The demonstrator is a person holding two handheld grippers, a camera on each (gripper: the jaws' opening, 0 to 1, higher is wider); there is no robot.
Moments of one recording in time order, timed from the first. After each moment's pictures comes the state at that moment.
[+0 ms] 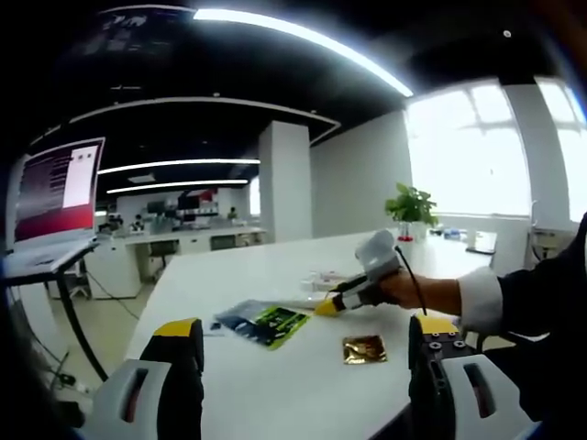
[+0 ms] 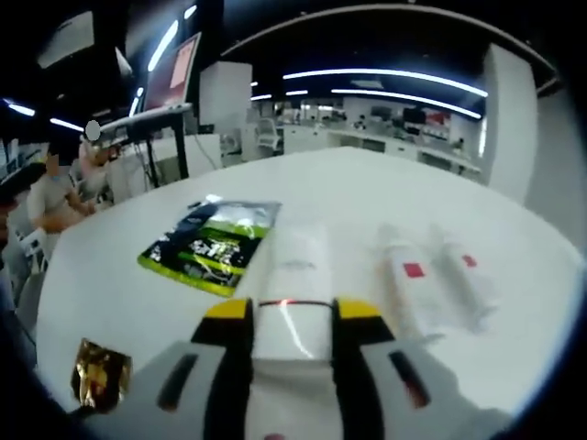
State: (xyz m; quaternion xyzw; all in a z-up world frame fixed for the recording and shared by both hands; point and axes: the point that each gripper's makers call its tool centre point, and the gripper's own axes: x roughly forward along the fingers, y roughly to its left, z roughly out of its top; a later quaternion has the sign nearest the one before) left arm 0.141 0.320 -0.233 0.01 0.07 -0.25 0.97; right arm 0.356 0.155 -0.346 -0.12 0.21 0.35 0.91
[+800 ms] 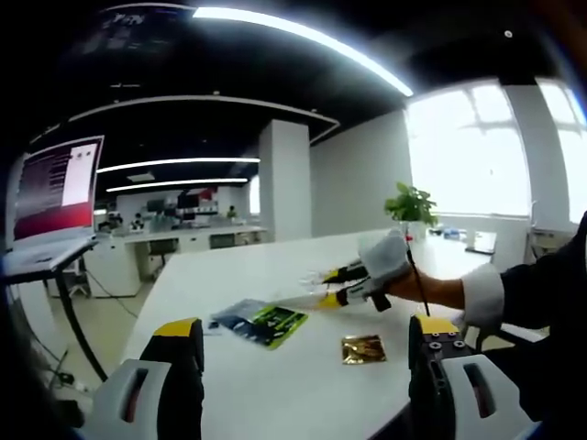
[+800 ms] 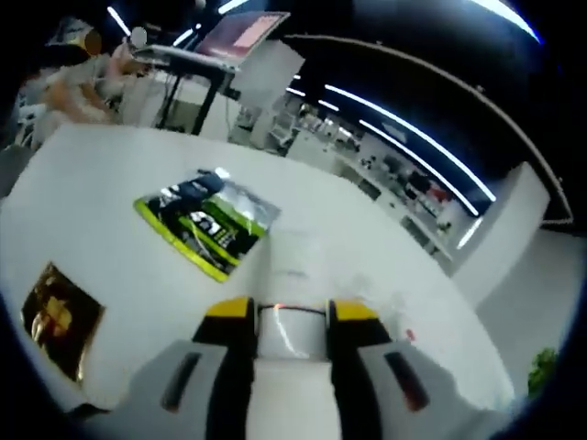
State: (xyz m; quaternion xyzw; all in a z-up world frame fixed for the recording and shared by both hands) left arm 0.140 0.319 -0.234 0.00 0.07 -0.25 0.97; right arm 0.352 0.152 -0.319 -0.39 0.10 0.31 0.86
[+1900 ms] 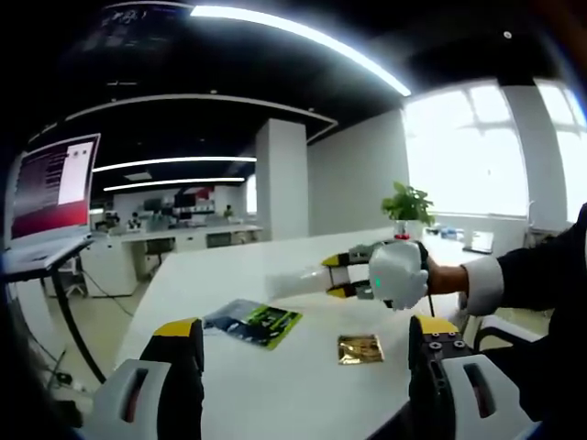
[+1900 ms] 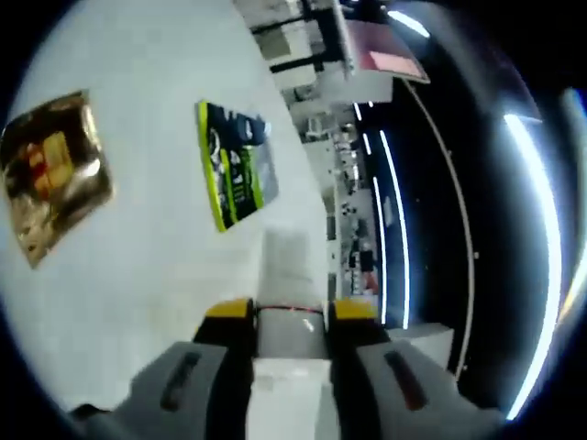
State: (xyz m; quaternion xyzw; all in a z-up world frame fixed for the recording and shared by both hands) left arm 0.142 0.314 -0.237 0.00 0.08 -0.26 0.96; right arm 0.328 0.156 -0.279 -0.72 -0.06 0.21 0.65
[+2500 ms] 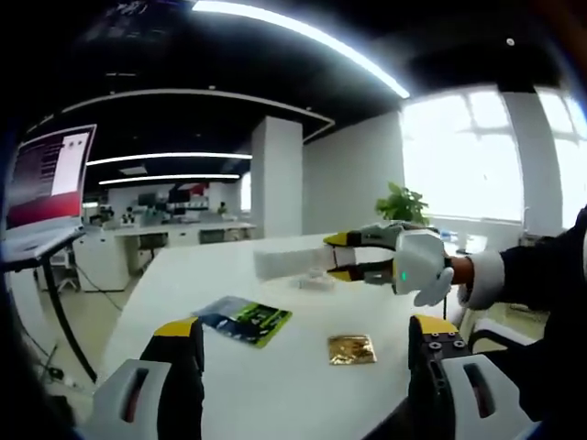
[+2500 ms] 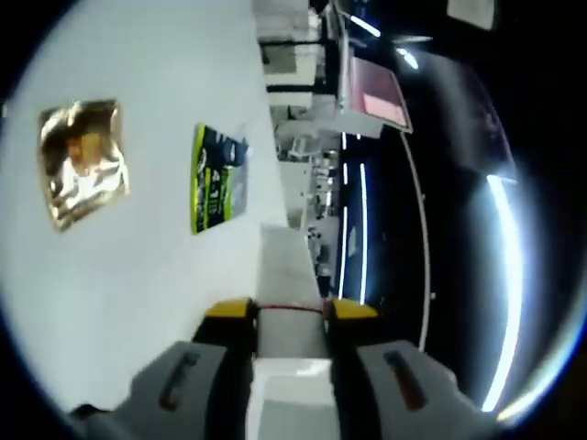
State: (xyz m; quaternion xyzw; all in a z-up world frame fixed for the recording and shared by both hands) left arm 0.144 0.304 -0.243 -0.01 0.08 -0.28 0.96; right arm 0.289 0.161 -0.228 -0.74 -0.15 0.19 0.62
